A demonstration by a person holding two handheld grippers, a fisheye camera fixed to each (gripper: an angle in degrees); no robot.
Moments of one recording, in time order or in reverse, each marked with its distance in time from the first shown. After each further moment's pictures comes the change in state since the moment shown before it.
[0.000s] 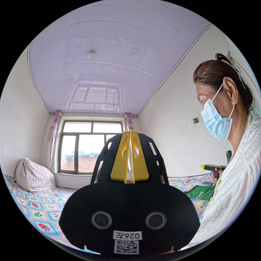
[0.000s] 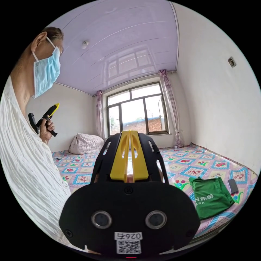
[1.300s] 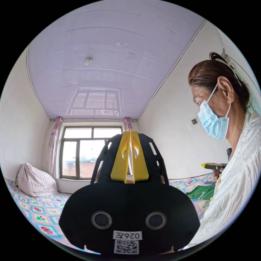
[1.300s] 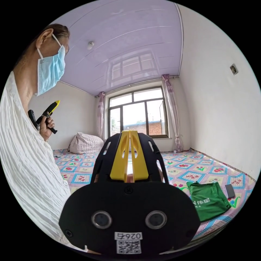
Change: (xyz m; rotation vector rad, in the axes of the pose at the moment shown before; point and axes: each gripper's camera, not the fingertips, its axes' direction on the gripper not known) left arm 0.045 0.014 0.008 0.059 -0.005 0.039; right arm 0.024 0.002 -0.003 0.035 -0.003 -0.055
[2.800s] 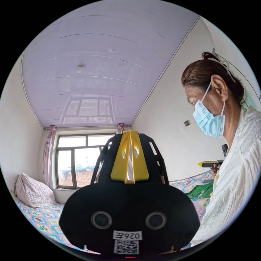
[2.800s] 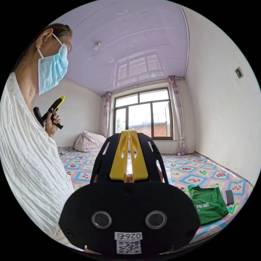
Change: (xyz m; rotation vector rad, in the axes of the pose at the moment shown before) left arm 0.033 -0.027 -0.034 0.068 0.073 0.059; right arm -0.004 -0.003 -0.034 0.003 -0.063 -0.036
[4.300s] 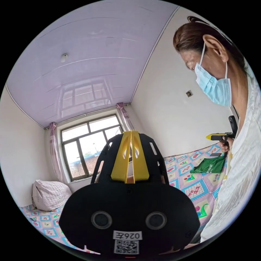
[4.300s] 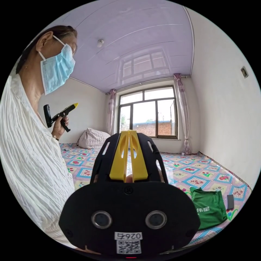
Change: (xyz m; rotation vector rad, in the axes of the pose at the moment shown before) left arm 0.025 0.002 0.020 -0.278 -0.028 0.142; right arm -0.046 -0.012 -0.026 -0.035 -0.059 -0.011
